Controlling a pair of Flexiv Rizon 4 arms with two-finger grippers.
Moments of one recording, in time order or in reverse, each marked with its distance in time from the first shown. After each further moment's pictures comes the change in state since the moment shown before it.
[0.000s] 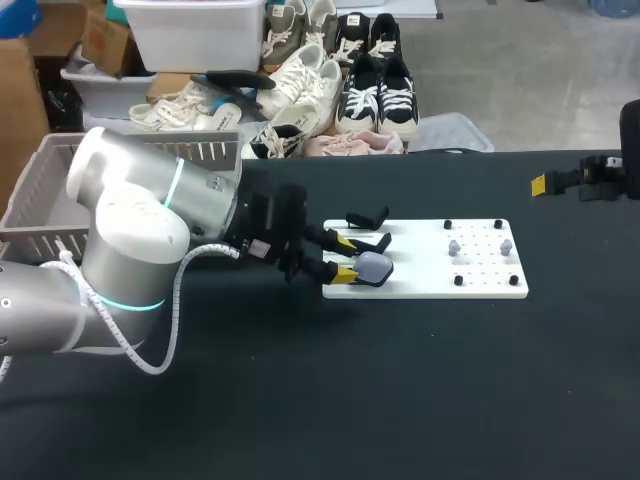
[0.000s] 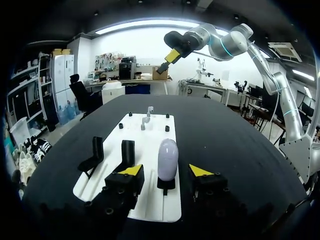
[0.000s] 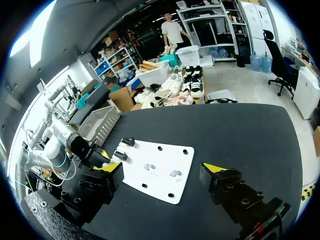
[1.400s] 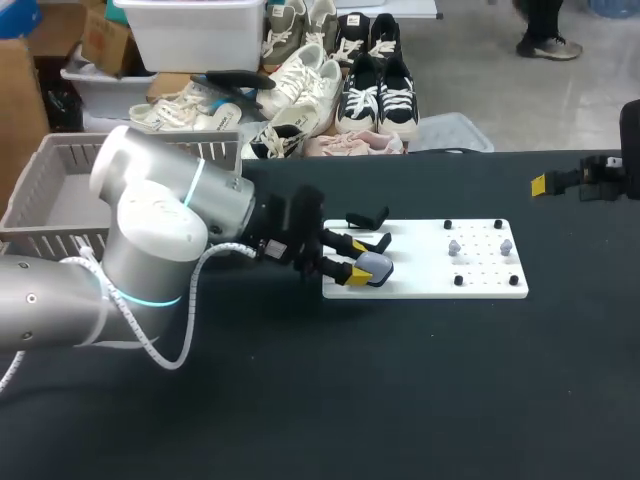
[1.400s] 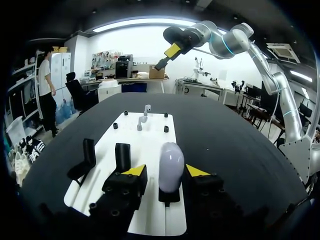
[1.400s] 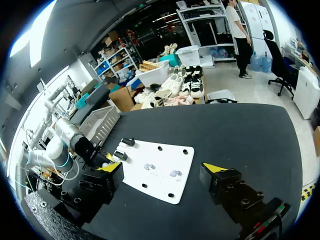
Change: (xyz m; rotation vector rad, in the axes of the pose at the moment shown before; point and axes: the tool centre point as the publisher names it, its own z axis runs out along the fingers) left arm -0.002 0.003 0.022 0.036 0.007 -0.004; right arm 0.000 0.000 0.000 0.000 0.000 0.000
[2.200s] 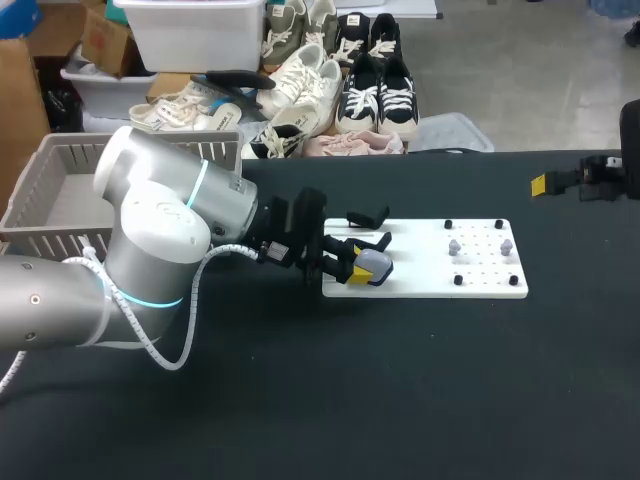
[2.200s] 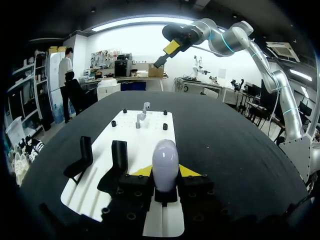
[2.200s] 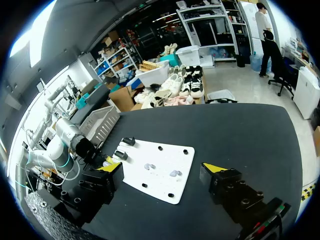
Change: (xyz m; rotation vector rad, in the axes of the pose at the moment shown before) left arm 0.004 -0.001 0.003 0.005 0.013 0.004; right arm 0.000 0.000 0.000 0.000 0.000 0.000
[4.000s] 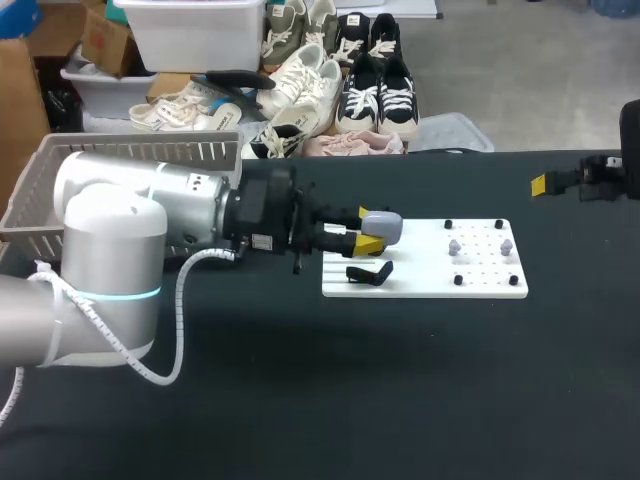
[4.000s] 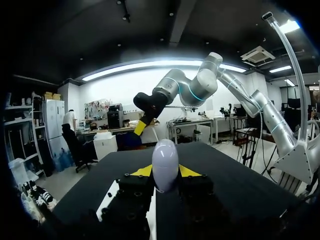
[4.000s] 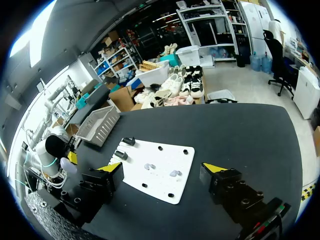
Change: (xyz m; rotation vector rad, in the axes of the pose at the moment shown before) left arm -0.119 -0.066 -0.053 0.007 -0.392 0.199; right arm 0.000 0.000 0.000 0.000 0.000 0.000
